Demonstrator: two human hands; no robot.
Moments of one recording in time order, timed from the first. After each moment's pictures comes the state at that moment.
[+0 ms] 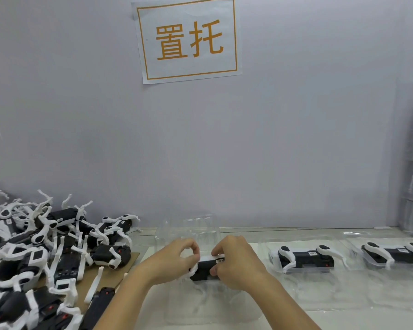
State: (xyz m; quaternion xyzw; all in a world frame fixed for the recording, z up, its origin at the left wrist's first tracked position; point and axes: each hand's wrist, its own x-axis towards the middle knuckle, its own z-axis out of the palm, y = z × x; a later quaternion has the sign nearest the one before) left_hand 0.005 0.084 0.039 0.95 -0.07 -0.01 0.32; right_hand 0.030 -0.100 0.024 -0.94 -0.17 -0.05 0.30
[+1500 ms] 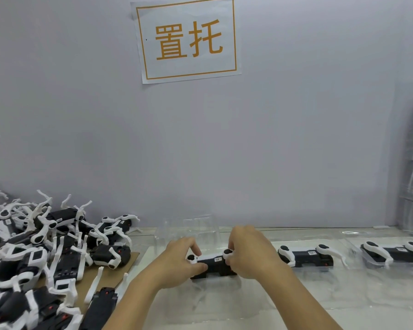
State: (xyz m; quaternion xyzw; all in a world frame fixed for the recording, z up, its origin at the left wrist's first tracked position) left_hand 0.016 0.082 0.020 0.95 -0.06 0.05 0.29; right_hand 0.021 -0.116 0.054 -0.97 -0.16 -0.10 0.15
